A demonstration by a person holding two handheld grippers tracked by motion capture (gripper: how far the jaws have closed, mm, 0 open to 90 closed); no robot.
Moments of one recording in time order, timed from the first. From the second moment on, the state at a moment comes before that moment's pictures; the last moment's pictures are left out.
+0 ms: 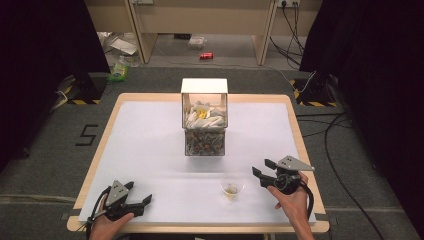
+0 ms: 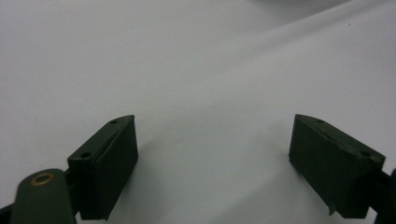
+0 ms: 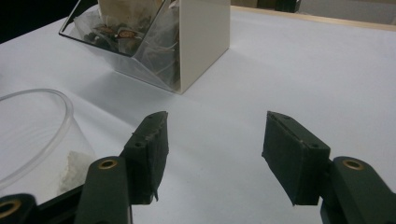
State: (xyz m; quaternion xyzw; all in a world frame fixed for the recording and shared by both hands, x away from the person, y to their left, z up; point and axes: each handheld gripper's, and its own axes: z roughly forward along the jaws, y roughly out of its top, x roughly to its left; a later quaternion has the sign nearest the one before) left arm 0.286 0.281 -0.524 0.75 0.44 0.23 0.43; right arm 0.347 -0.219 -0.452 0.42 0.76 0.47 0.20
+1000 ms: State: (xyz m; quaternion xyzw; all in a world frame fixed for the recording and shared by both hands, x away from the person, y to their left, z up) left arm 0.286 0.280 -0.524 0.75 0.44 0.23 0.43; right arm 0.329 -0.226 -0.479 0.45 0.77 0.42 0.19
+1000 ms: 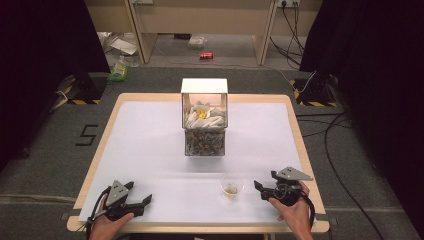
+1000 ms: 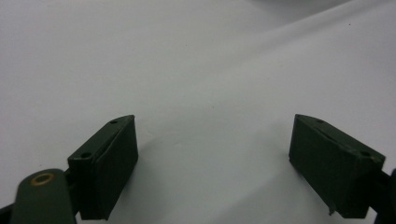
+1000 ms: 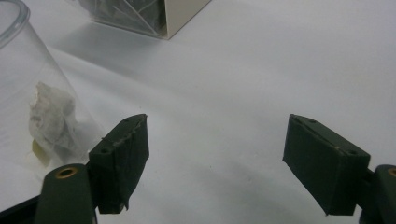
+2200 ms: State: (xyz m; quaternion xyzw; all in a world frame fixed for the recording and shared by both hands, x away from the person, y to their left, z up) left arm 0.286 0.280 -0.524 0.75 0.44 0.23 0.43; right arm 0.282 -0.248 -0.494 0.45 0.78 0.38 0.20
